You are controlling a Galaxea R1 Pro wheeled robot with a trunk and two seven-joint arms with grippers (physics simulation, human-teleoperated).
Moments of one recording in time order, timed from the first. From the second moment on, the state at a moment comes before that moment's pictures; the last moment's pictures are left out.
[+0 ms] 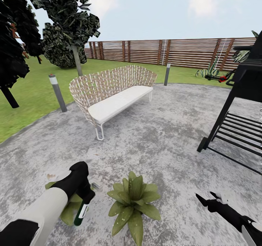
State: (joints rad) left arm -0.82 0.04 -0.17 -0.57 -1.05 0.99 -1.21; right arm -0.41 -0.35 -0.33 -0.52 -0.07 -0.20 0.72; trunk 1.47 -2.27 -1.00
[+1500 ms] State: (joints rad) left arm -0.84 0.02 -0.17 -0.57 -1.05 1.00 -1.09; right arm -0.41 -0.35 -0.33 -0.52 -0.07 -0.20 0.72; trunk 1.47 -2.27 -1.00
